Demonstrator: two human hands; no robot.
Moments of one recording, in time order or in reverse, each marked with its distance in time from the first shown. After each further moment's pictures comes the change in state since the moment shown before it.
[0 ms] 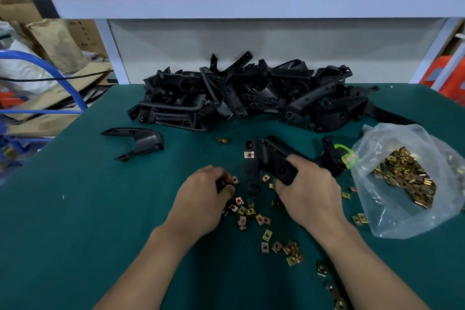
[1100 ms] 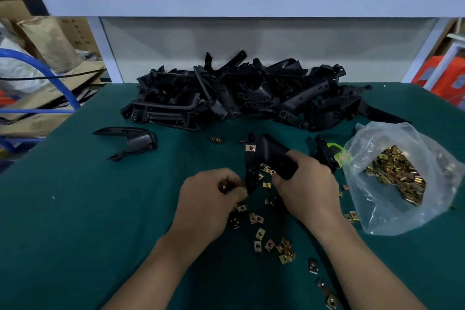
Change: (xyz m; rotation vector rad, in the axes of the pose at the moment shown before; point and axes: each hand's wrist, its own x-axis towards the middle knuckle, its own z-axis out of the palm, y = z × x) left_hand -0.017 0.029 0.006 -0.175 0.100 0.012; right_hand 0.008 0.006 -0.002 0.007 0.014 0.068
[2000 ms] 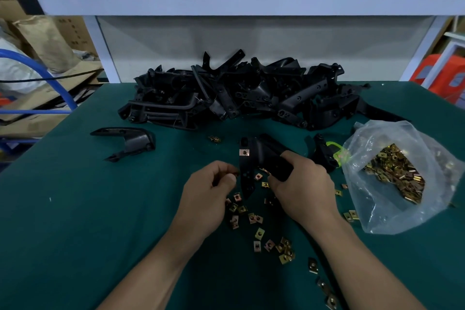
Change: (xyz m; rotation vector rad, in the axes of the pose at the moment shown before) left_hand 0.005 -0.005 0.005 -0.375 -0.055 -0.128; right_hand -0.002 0.001 0.003 0.023 -0.014 -0.046
